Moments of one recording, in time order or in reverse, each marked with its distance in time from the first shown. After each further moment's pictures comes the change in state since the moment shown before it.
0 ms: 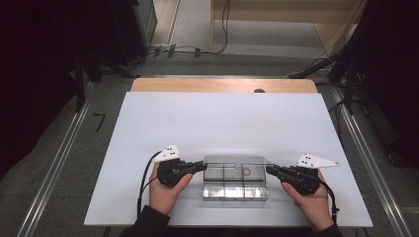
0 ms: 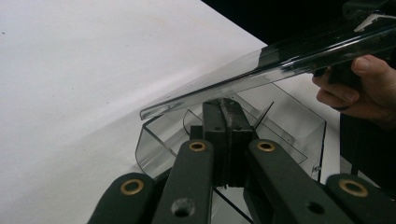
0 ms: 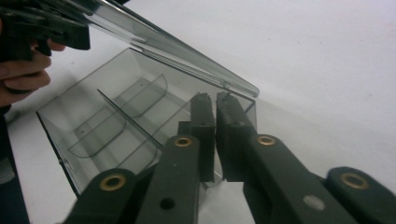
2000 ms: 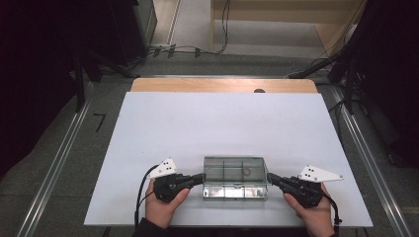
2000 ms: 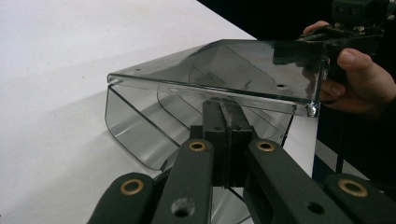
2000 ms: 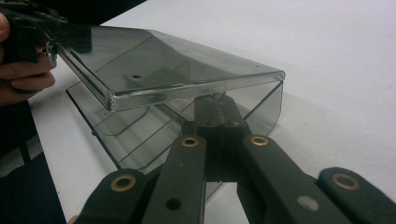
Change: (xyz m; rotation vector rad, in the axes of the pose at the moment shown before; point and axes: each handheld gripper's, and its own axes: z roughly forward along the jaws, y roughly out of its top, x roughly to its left) left arm -0.021 -0.026 -0.016 -0.001 -0.024 0.010; right arm 0.015 -0.020 -0.013 -0.028 0.030 -0.042
